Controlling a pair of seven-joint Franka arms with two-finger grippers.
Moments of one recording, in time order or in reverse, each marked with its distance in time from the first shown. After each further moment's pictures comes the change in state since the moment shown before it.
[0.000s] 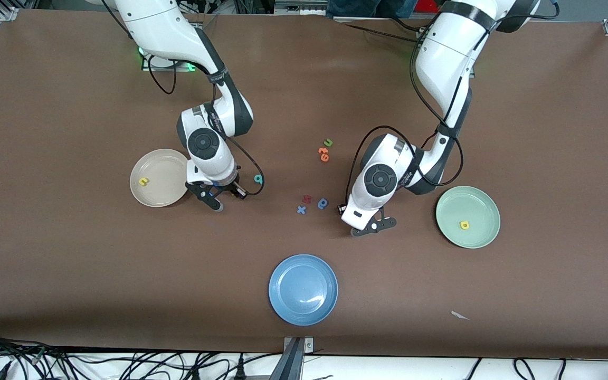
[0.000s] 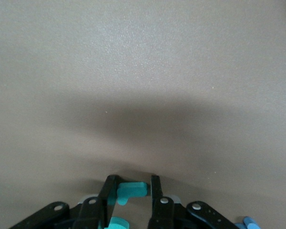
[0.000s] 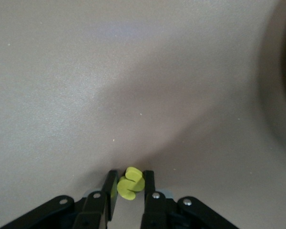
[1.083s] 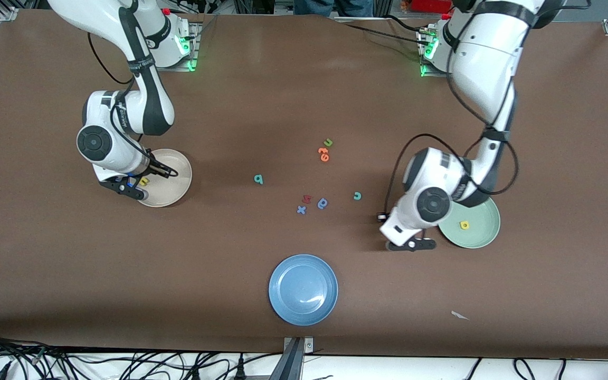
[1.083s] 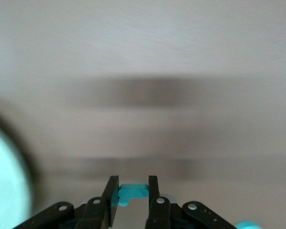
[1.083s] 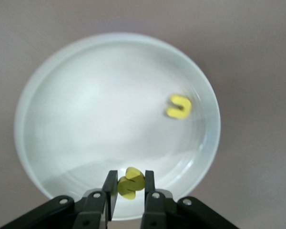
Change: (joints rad) left arm 0.189 -0.067 0.036 0.041 0.053 -0.223 0.488; right arm -0.007 -0.258 -0.342 -0.287 0.003 -0.258 -0.687
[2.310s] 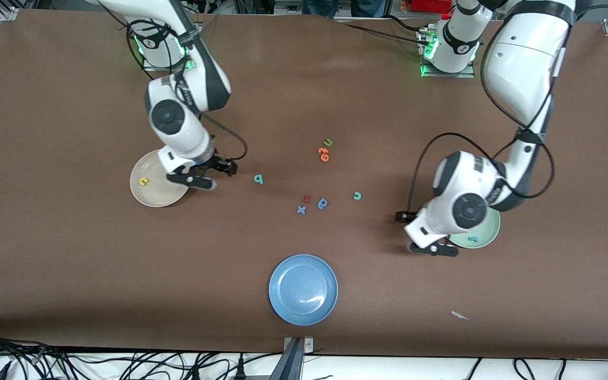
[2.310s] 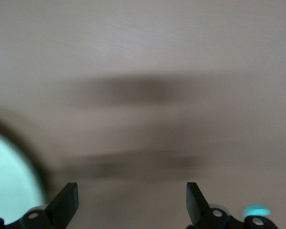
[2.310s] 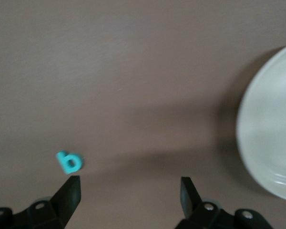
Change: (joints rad) left arm 0.149 -0.017 -0.209 -0.063 0.080 0.077 -0.049; right arm 0.040 -0.001 0.318 0.121 0.004 0.164 0.174
